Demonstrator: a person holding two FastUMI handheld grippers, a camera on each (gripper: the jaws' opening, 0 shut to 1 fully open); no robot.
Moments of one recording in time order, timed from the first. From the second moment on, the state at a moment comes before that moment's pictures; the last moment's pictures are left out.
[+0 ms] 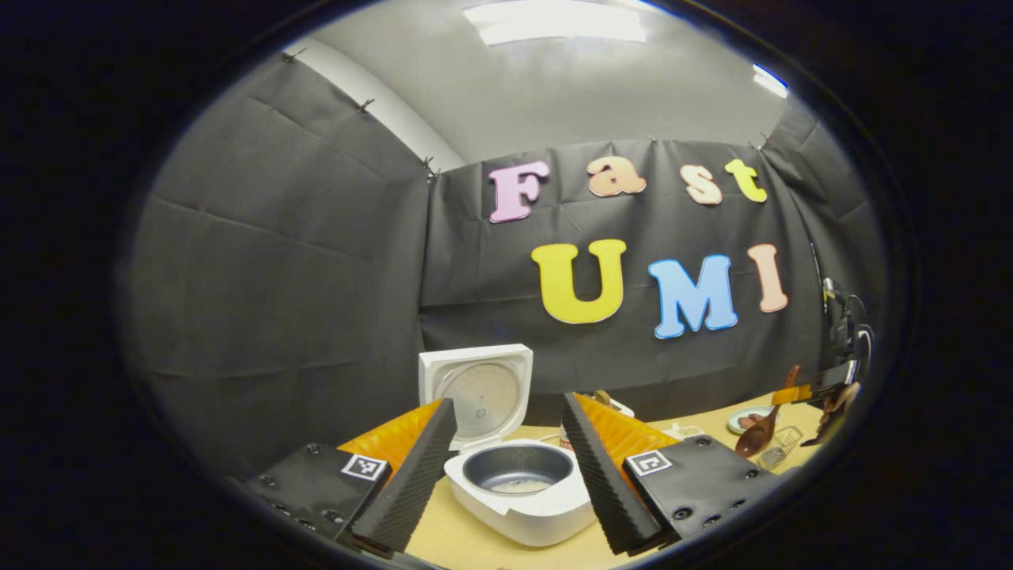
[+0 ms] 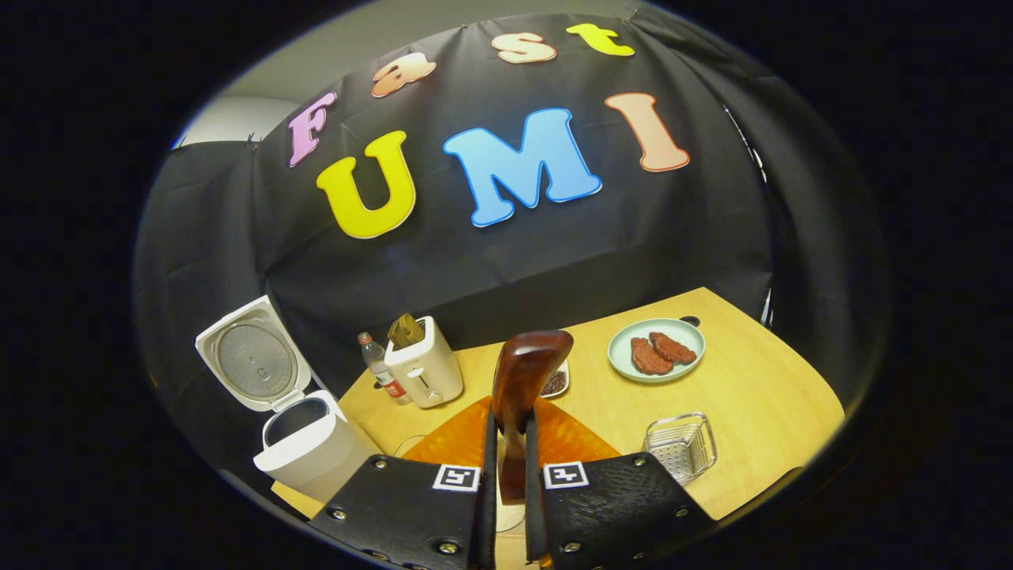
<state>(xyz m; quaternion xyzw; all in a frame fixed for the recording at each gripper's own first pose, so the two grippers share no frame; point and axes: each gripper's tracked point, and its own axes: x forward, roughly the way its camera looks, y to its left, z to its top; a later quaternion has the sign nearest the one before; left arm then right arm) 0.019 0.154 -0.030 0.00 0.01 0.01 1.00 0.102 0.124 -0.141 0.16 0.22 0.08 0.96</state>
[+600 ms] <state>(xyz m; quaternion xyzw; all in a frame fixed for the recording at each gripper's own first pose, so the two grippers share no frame) -0.006 0.197 -0.041 0.01 0.03 0.04 1.00 0.110 0.175 -0.222 0.04 0.24 0.09 0.97</state>
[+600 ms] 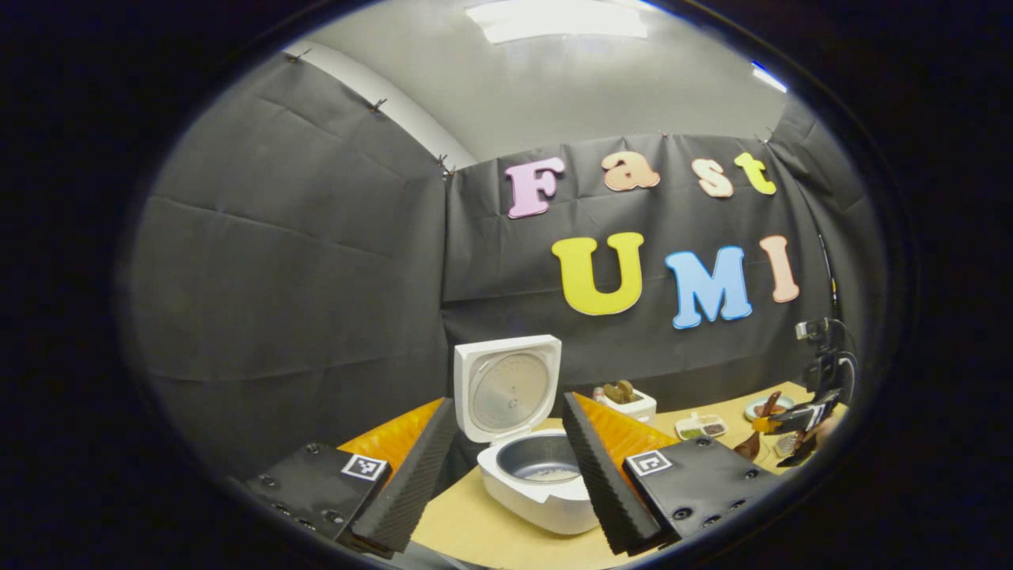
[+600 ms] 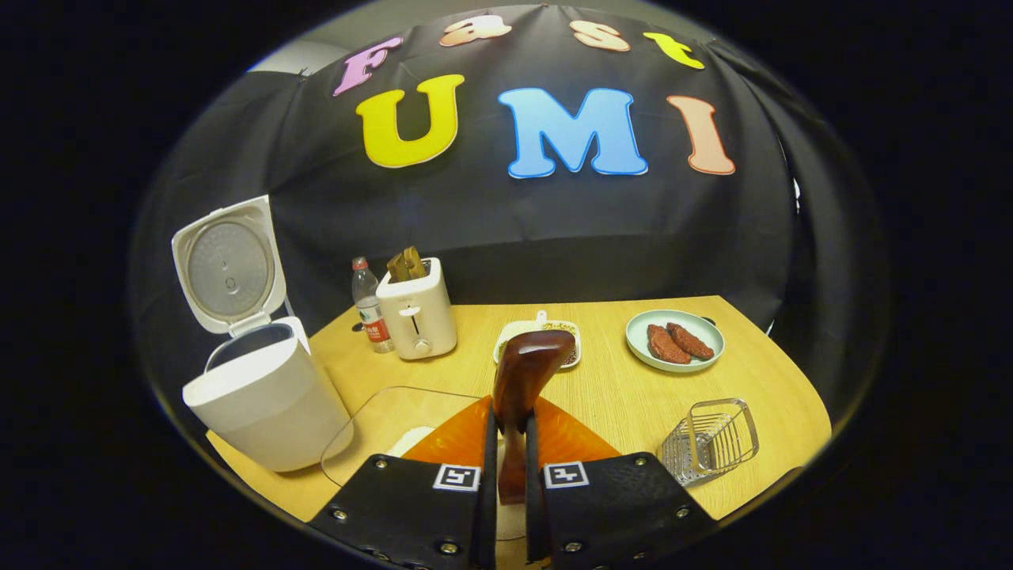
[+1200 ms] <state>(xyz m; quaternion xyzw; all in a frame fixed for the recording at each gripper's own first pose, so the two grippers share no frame) -0.021 0.217 -0.036 0.02 0.03 0.06 1.00 0.080 0.249 -0.240 0.04 0.26 0.14 0.96</state>
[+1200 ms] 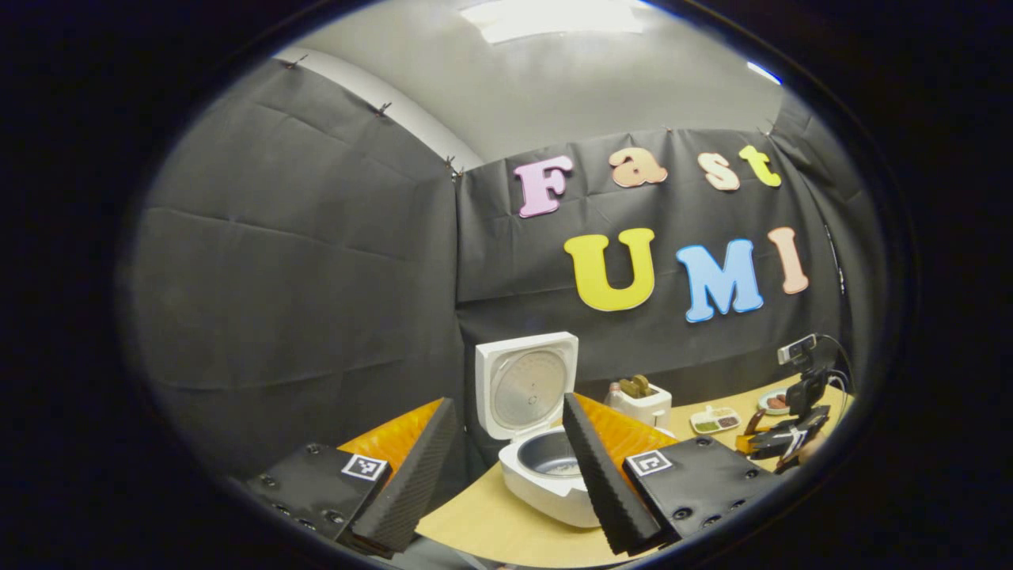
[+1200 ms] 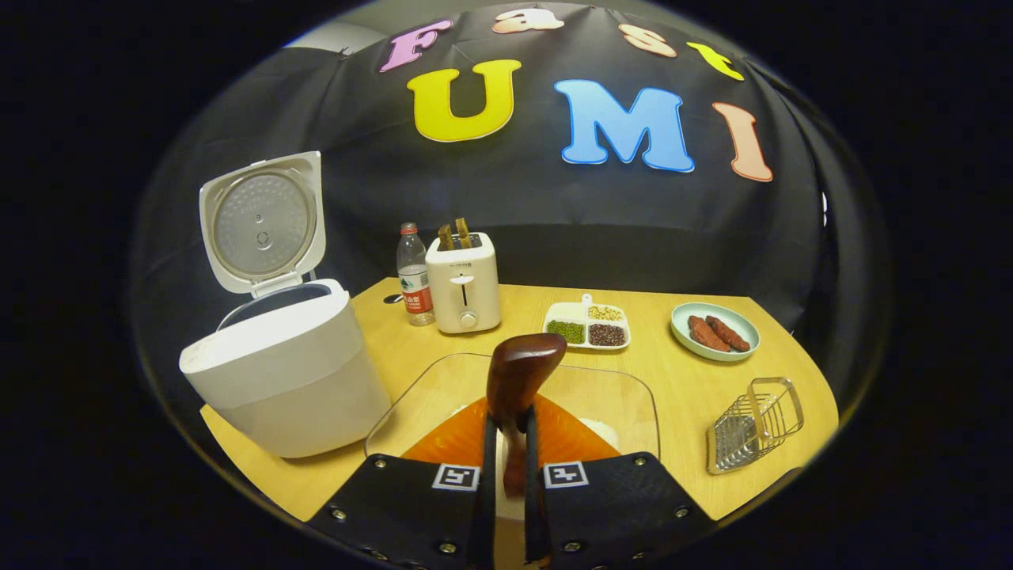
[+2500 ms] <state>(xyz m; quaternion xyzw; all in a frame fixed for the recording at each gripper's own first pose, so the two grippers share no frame) -0.025 0.223 -0.036 0.03 0.03 0.06 1.00 0.107 0.202 -0.188 0.54 0.27 0.09 0.79</state>
